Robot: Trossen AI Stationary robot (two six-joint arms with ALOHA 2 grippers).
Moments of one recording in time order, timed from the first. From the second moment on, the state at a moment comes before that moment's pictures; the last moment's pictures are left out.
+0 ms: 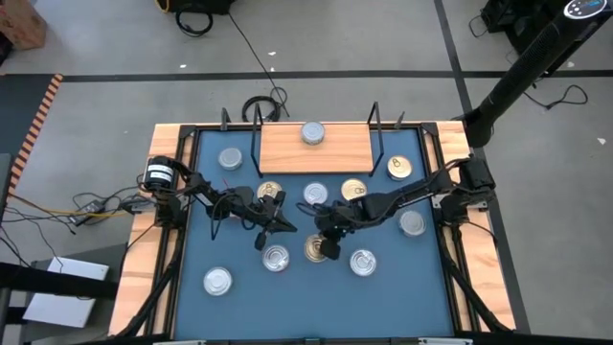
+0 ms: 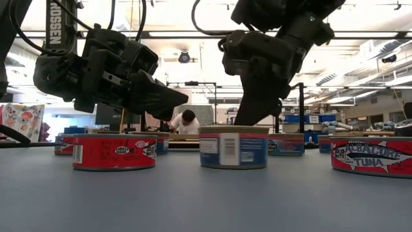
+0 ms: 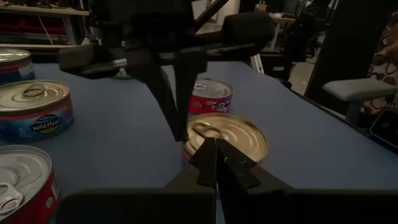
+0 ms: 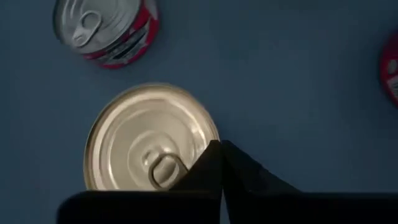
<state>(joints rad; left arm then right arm) 0.04 1.85 0.39 1.35 0.40 -0.03 0.14 1.79 1.04 -0.23 0.01 0.52</state>
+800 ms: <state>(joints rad) 0.04 1.85 0.39 1.35 0.40 -0.03 0.08 1.76 1.03 -0.44 -0.02 0.60</state>
